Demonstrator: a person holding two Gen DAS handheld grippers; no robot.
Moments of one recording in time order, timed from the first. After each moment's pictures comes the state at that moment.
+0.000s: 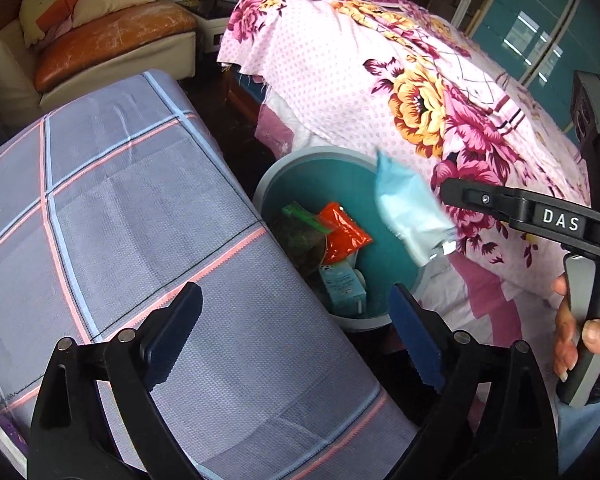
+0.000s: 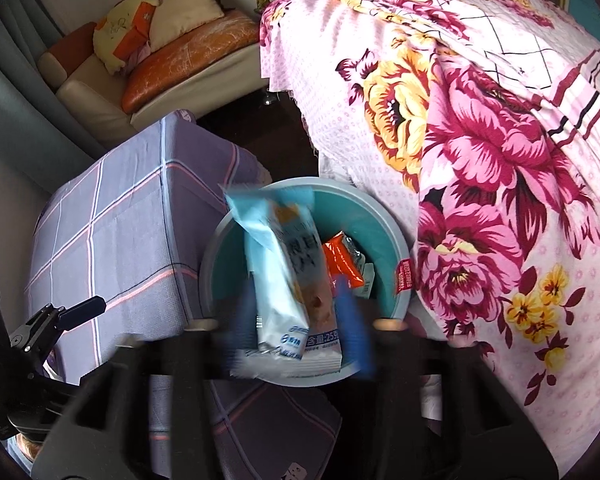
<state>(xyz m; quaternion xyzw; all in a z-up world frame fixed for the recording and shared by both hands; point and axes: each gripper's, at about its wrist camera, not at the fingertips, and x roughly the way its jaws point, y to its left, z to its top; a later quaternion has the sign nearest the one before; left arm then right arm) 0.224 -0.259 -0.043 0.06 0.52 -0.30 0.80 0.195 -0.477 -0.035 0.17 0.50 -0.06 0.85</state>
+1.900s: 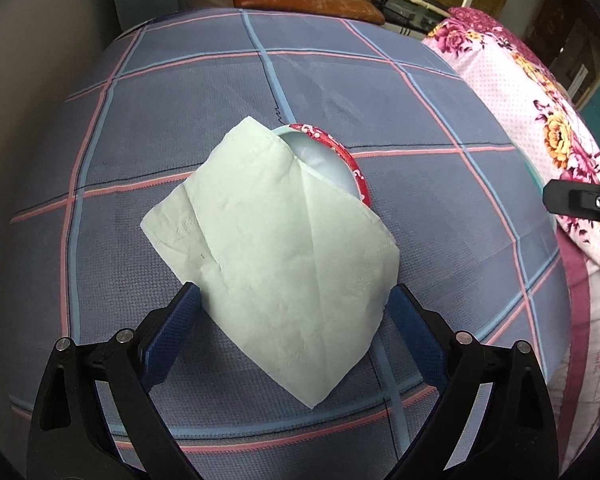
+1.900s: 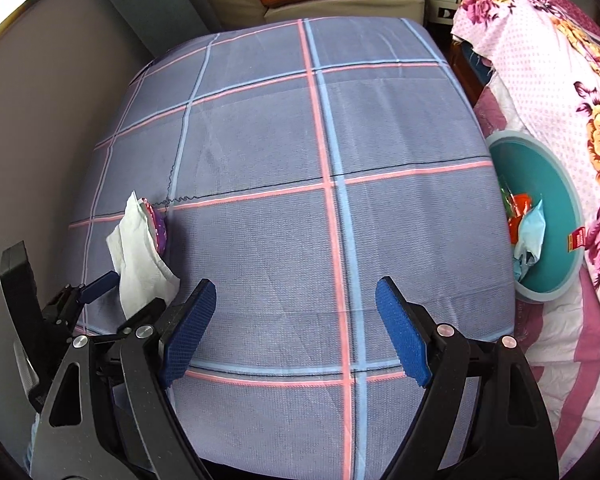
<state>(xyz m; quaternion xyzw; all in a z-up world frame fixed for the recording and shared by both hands) 0.134 0.046 -0.085 -0.01 0.53 -0.09 0.84 0.169 -0.179 -0.030 0.06 0.58 0.11 0.81</state>
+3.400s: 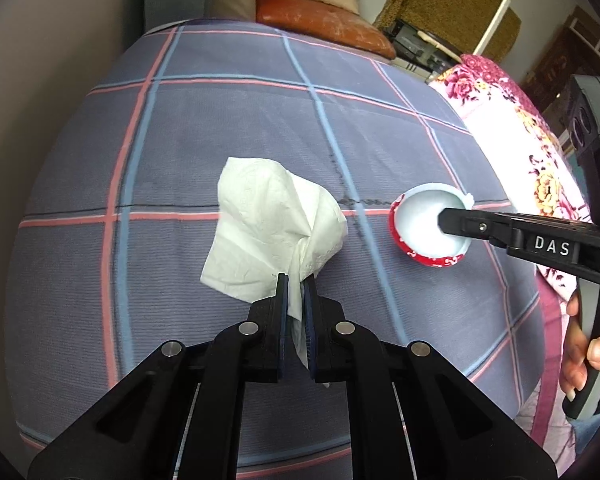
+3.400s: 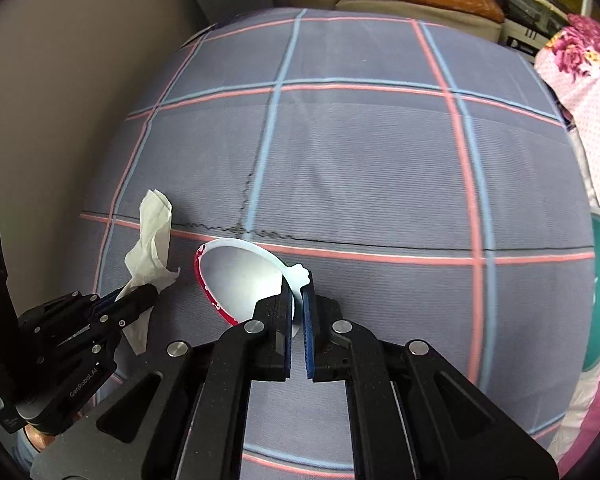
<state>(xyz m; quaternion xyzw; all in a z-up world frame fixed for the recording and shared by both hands) 0.148 0.103 -0.068 -0.09 0.51 -0.10 0.85 0.214 -0.096 -0.052 0.02 0.57 0.17 0.80</state>
